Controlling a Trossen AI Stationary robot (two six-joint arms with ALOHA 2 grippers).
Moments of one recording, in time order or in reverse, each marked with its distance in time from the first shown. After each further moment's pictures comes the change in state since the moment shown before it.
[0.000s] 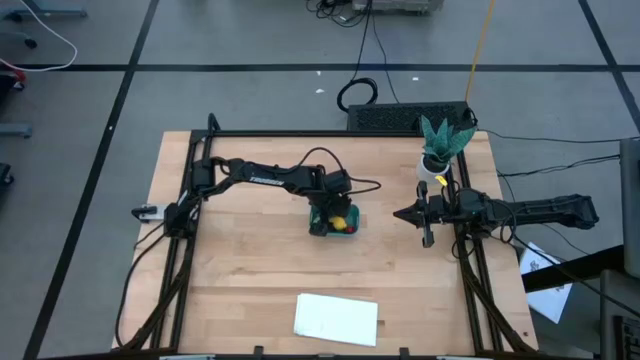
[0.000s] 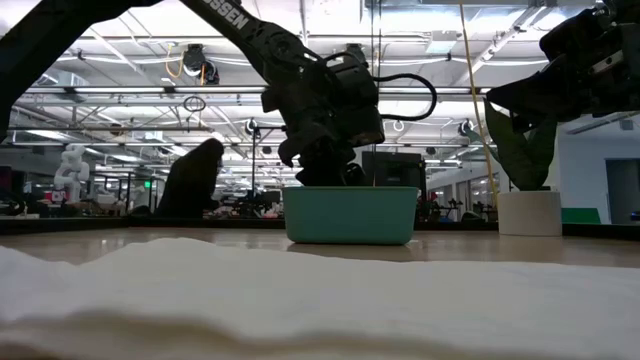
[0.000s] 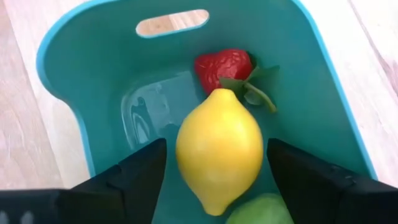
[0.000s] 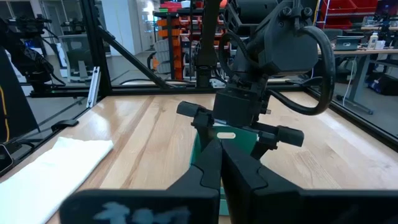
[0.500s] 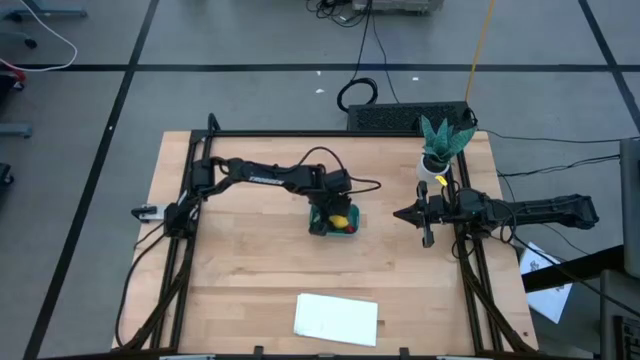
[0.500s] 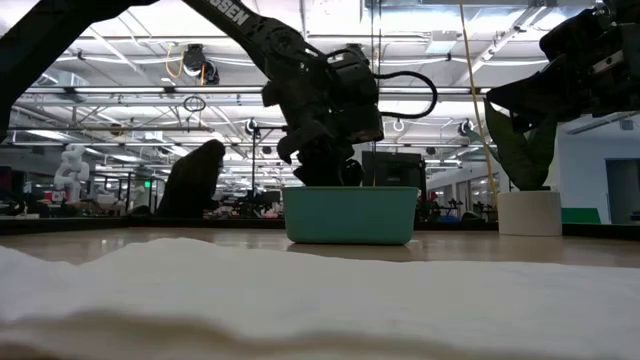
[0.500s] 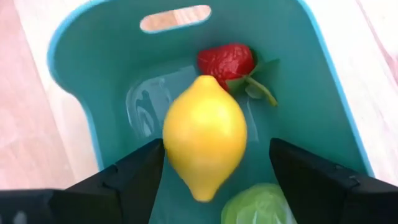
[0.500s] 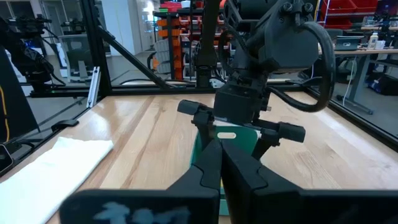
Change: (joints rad) left arm -0.002 -0.006 0.018 -0.040 -0.027 0.010; right arm 0.000 0.000 0.000 0.000 0.000 0.000
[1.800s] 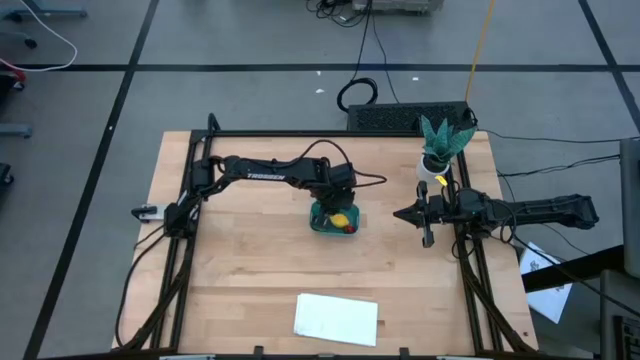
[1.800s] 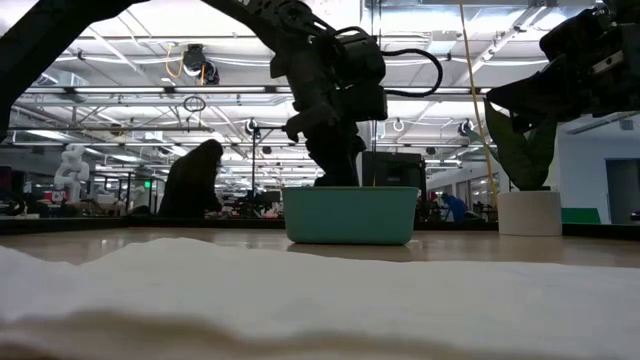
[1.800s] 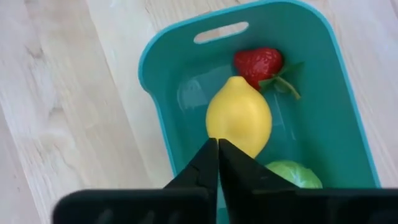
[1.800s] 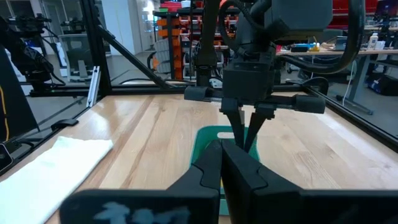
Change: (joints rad) left arm -0.003 -0.001 0.161 -0.193 -0.151 0.033; right arm 0.000 0.000 0.000 -0.001 0.000 -0.003
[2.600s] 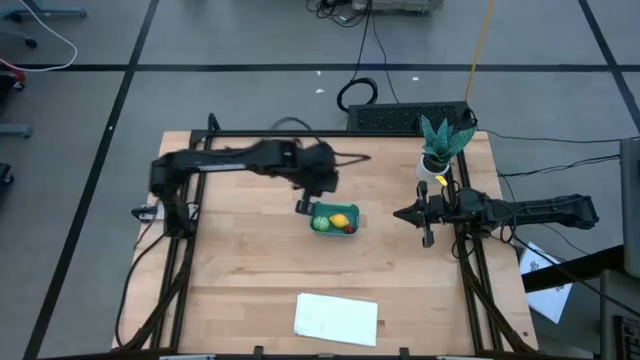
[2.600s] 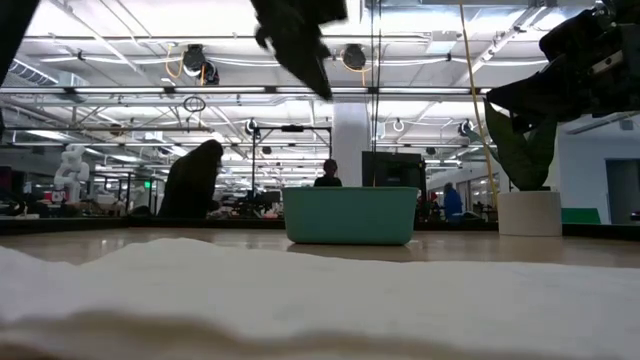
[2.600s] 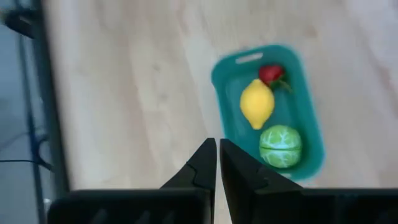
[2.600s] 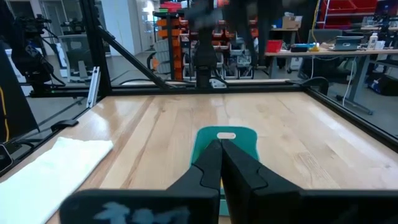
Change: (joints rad) left arm -0.017 -0.307 0.000 -0.133 -0.187 -0.017; right arm 0.000 0.000 0.000 0.002 0.000 0.002
